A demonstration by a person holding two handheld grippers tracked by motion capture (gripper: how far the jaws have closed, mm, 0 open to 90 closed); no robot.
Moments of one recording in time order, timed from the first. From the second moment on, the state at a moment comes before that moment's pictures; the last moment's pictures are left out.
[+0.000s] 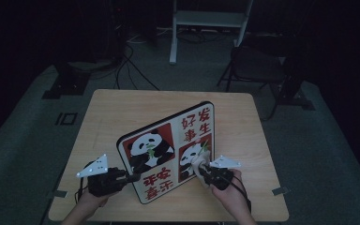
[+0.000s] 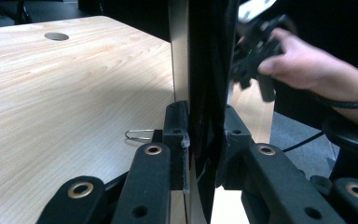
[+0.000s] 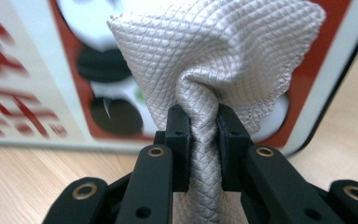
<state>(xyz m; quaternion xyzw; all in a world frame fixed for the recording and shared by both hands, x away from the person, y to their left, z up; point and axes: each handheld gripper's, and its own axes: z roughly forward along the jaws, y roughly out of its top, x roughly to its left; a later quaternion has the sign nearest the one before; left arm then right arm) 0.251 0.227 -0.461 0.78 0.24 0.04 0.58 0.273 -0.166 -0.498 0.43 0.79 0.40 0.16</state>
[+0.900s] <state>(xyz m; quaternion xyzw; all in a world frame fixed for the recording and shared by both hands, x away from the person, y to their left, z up) 0.250 0.226 -0.460 0.78 0.24 0.04 0.58 0.279 -0.148 -0.361 0.36 0.72 0.55 0.24</state>
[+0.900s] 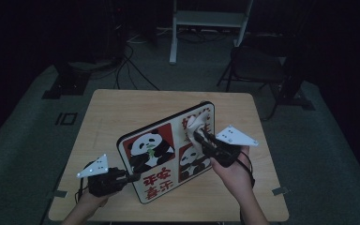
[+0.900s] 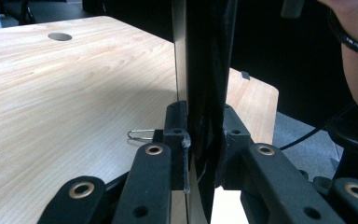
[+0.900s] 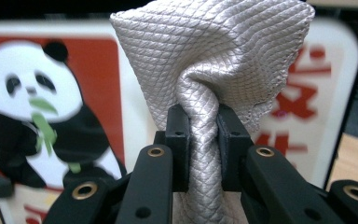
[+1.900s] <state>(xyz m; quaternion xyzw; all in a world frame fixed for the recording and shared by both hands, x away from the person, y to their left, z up) 0.250 0.226 -0.461 0.78 0.24 0.05 0.58 0.294 -0.114 -0.365 0.35 0.72 0.54 0.25</state>
